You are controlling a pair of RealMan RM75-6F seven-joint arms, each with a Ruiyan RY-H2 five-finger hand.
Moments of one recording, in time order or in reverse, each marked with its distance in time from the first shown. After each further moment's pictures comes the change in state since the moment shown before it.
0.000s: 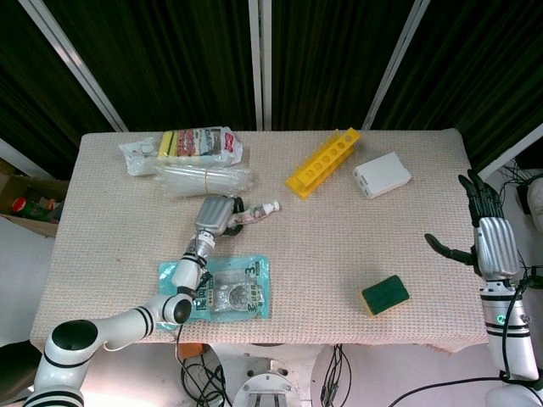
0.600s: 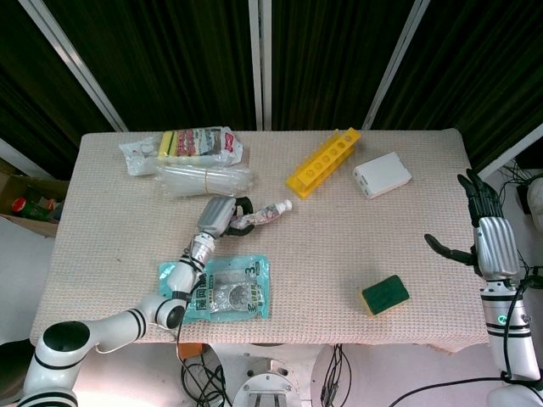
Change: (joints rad) left arm 0.035 0.040 0.029 -0.045 0.219 0.086 -0.492; right arm 0.006 0.005 0.000 -0.004 -0.021 0.000 0.017
